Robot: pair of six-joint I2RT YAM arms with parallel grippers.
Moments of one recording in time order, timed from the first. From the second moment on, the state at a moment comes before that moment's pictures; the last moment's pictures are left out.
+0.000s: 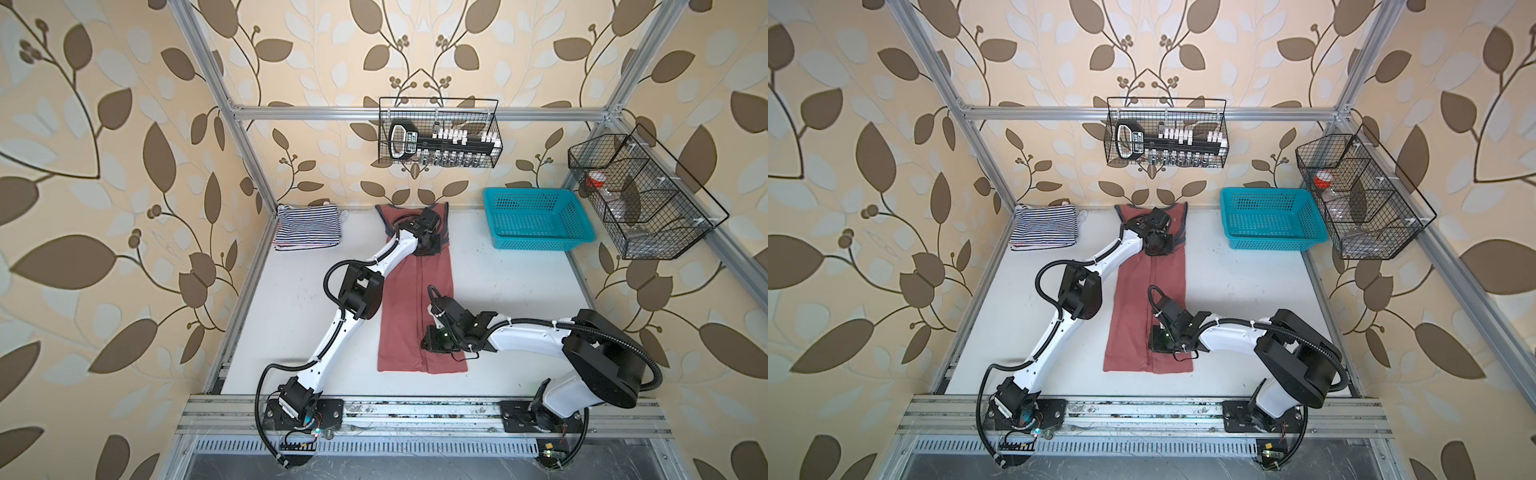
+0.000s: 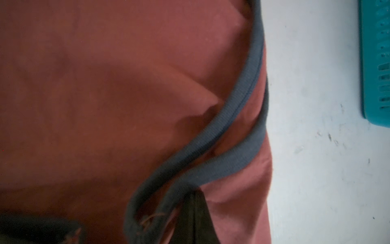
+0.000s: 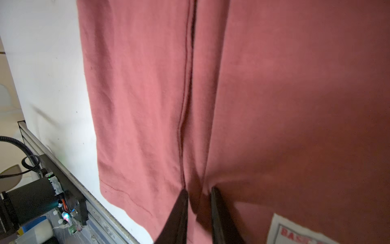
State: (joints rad) left arm -0.56 2.72 2.55 -0.81 0.12 -0.53; right arm 0.87 1.56 0.69 -0.20 -0.19 0.87
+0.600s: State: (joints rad) left arm -0.55 2.47 2.41 -0.84 0.10 -0.52; right arm 0.89 1.33 0.74 -0.47 -0.14 0.86
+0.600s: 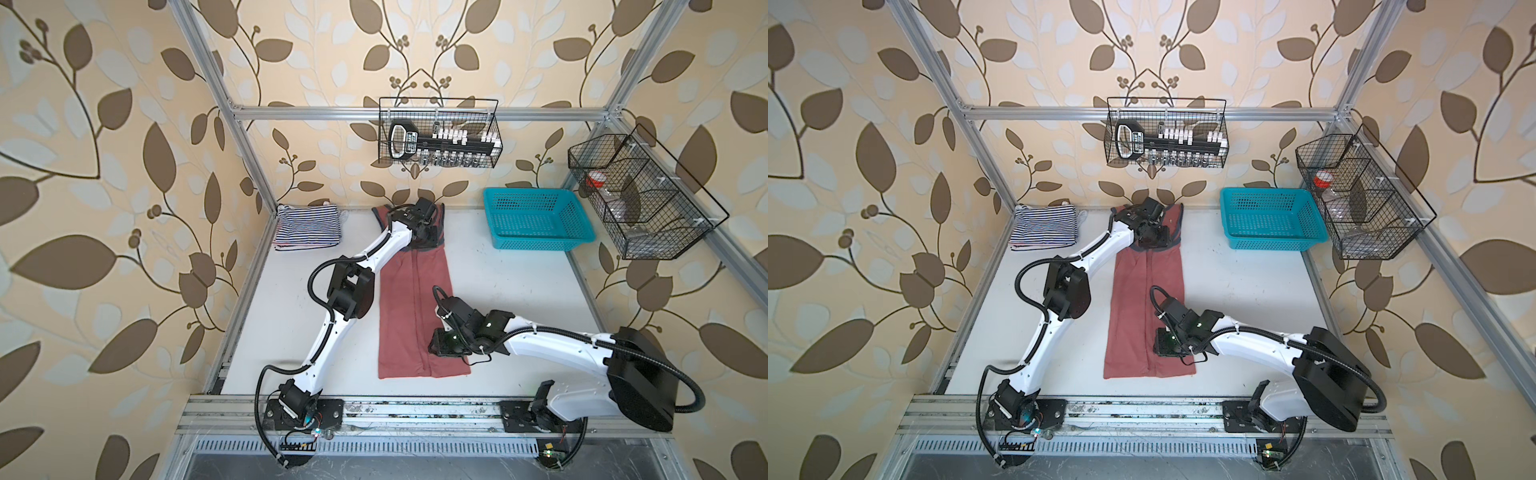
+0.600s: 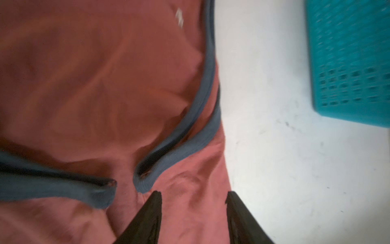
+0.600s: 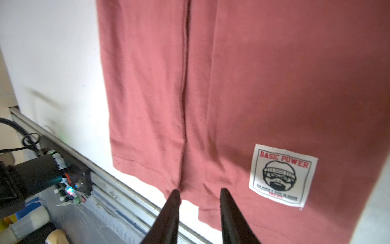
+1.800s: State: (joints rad) left arm -0.90 1.25 0.74 -0.88 0.10 -1.00; right arm 0.81 1.05 0.45 -0.62 -0.08 0.81
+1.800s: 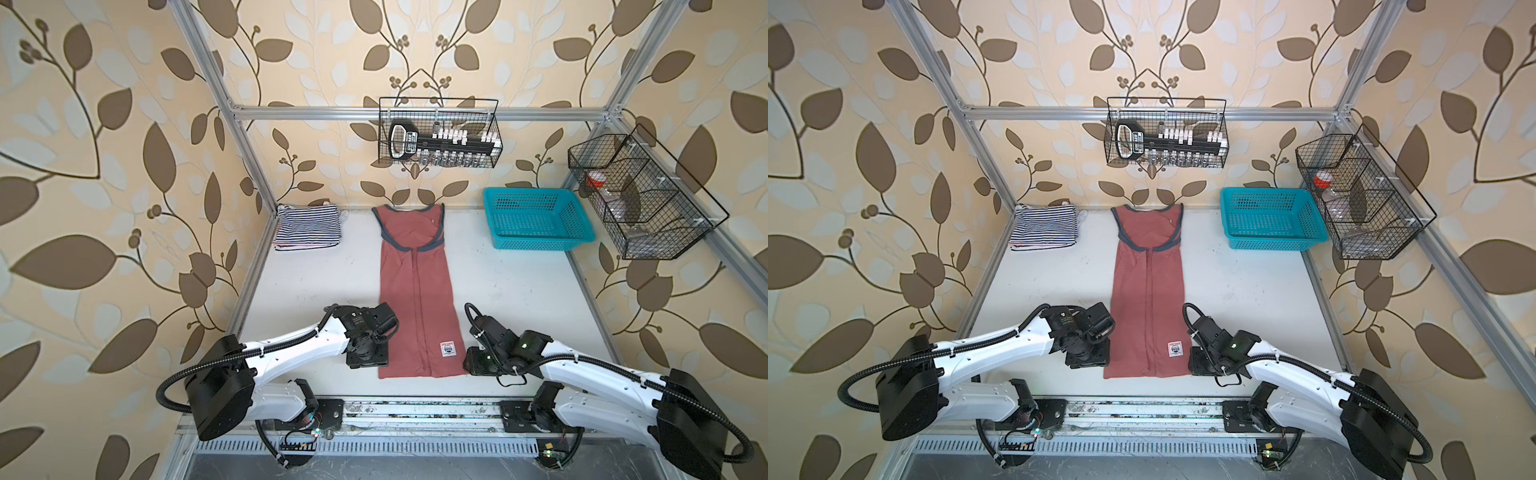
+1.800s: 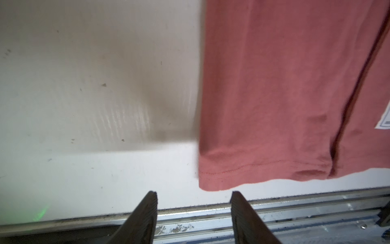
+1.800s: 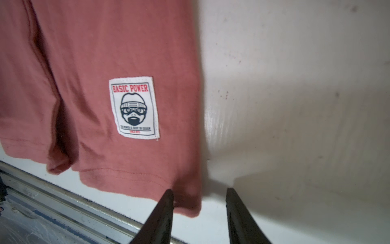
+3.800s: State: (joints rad) left arm -1.03 1.38 0.67 -0.67 0.13 -1.20; right arm 0.94 1.12 0.44 -0.52 -0.07 0.90
